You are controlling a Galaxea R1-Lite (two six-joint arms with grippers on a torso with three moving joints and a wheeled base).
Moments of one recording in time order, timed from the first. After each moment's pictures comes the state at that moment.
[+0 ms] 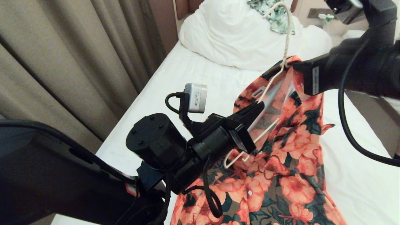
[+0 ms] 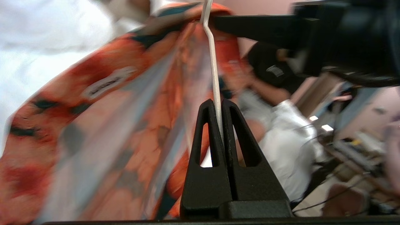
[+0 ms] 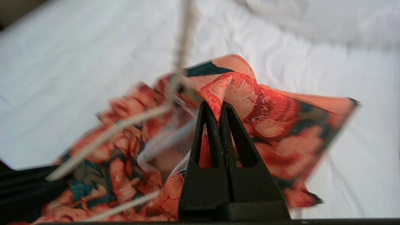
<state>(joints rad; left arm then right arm) -0.93 1.94 -0.84 -1.52 -0.11 -0.33 0.66 1.48 -1.37 -0.04 -0.39 -0.19</state>
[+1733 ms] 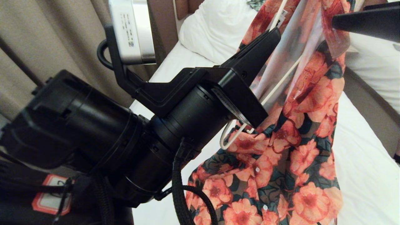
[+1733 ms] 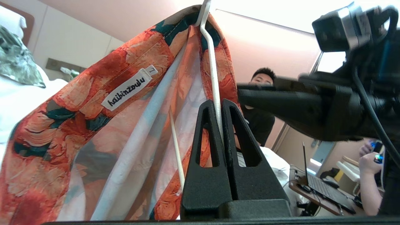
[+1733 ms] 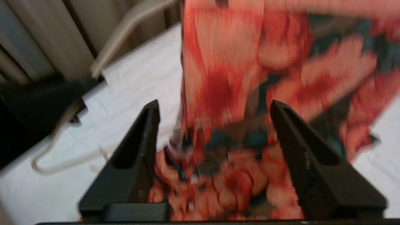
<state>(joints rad) -1.05 1.73 -0.88 -1.52 -0.06 -0.22 0.89 1.24 -1.43 0.15 -0.36 -0.18</state>
